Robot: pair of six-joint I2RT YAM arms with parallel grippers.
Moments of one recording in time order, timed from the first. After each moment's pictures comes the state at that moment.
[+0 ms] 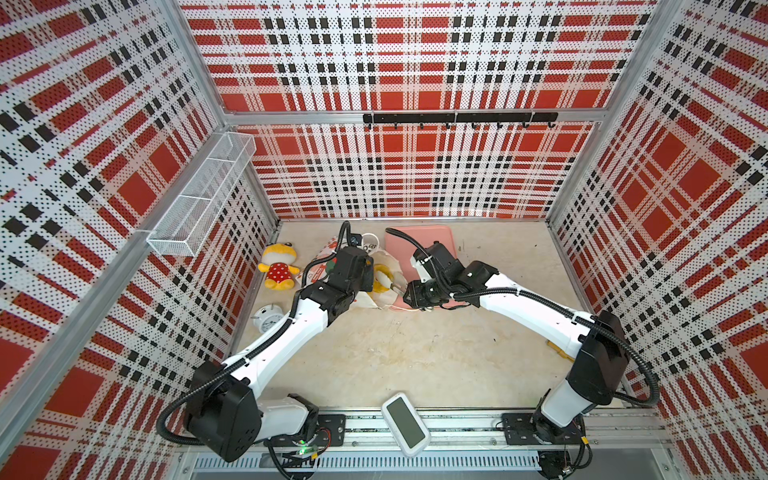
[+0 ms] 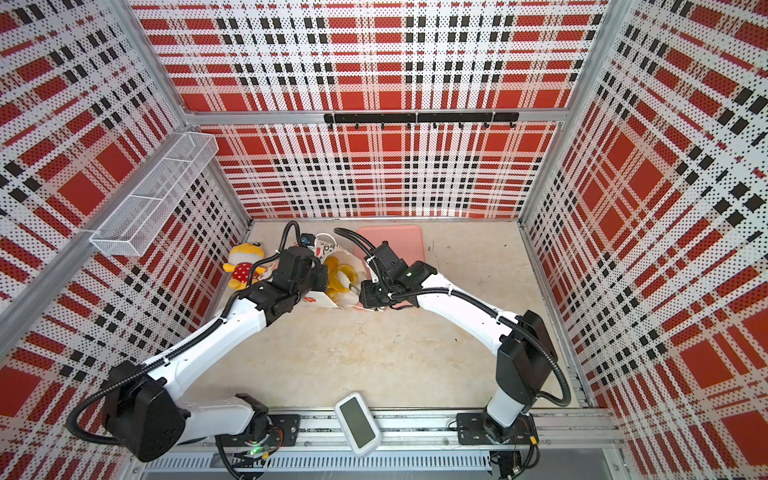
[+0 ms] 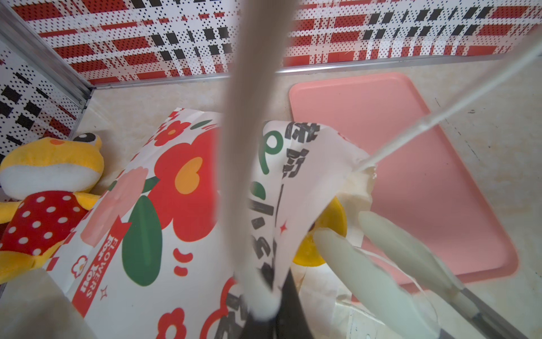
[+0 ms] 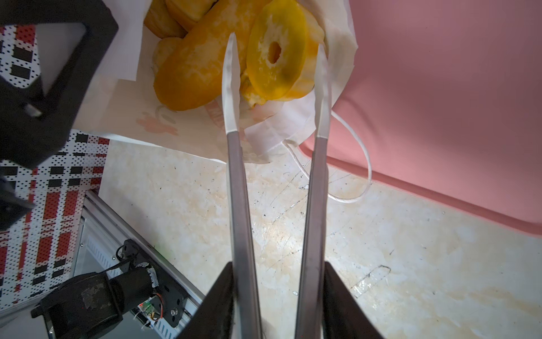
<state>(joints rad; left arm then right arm) -0.49 1.30 1.00 -0.35 -0.32 -0.22 0.81 1.66 1.44 -0.71 -0.14 0.57</state>
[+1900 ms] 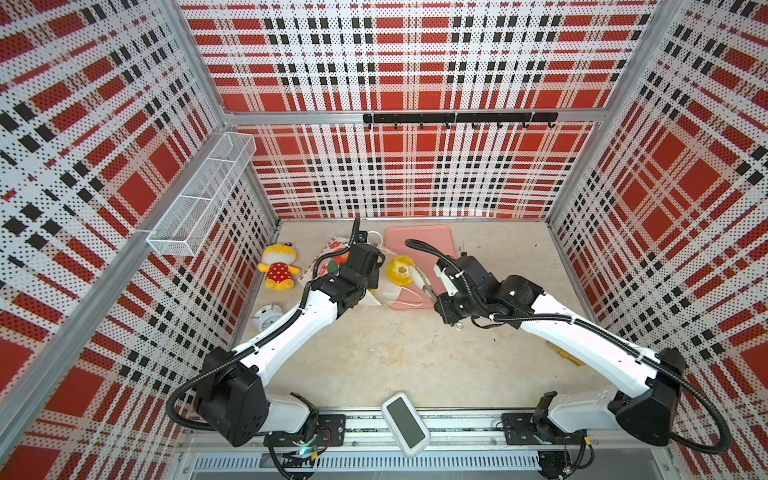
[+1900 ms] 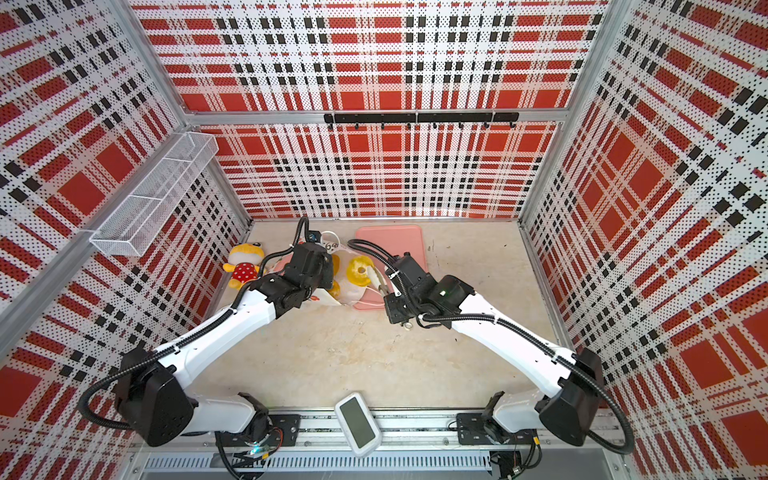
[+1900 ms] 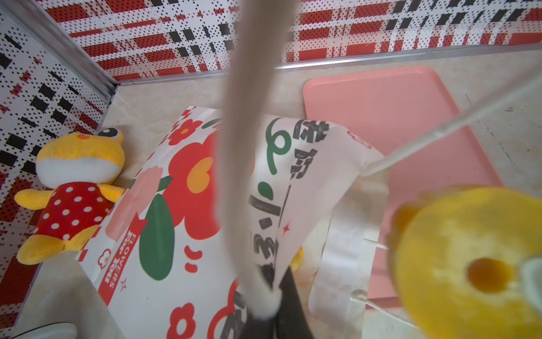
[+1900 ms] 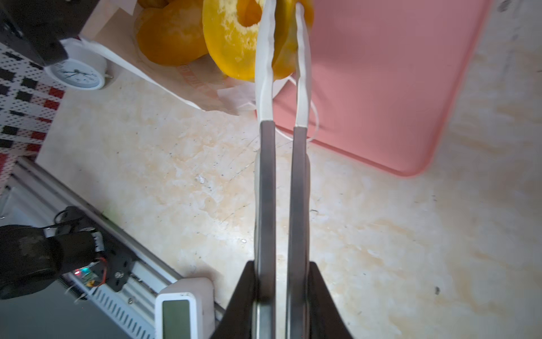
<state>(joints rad) -0.52 1.38 1.11 -0.45 -0.45 -0.28 0.83 1.34 1.31 -0.93 0.10 0.41</state>
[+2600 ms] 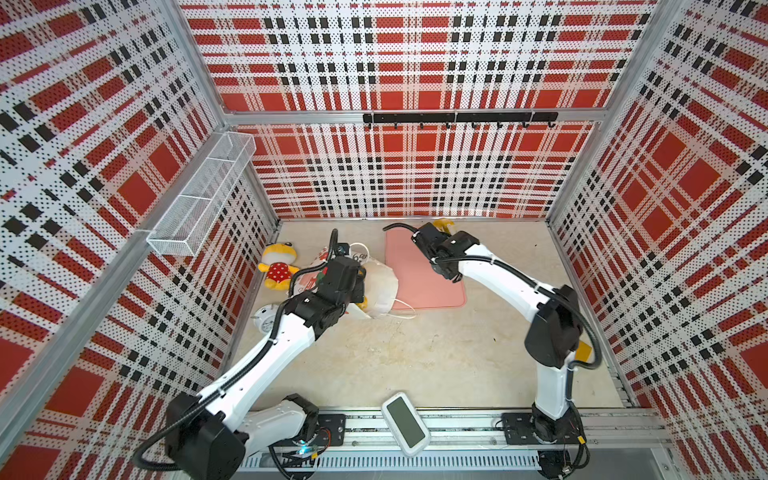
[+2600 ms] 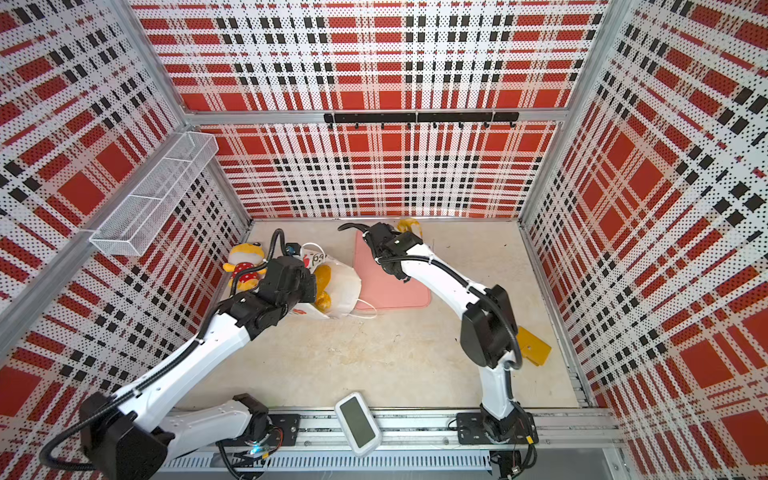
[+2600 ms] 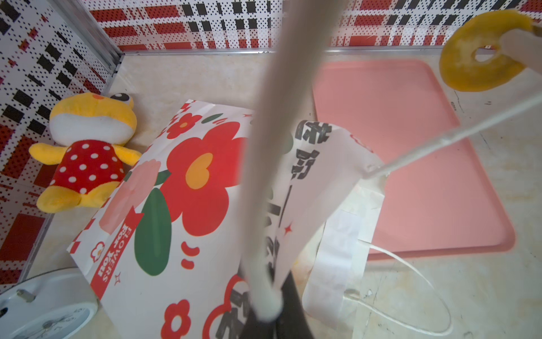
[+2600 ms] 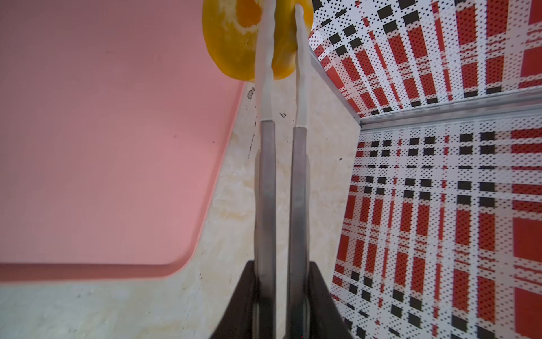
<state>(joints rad) -0.50 1.10 0.95 -0.56 -0.37 -0.34 0.71 2.04 1.90 -1.11 0.85 -0.02</state>
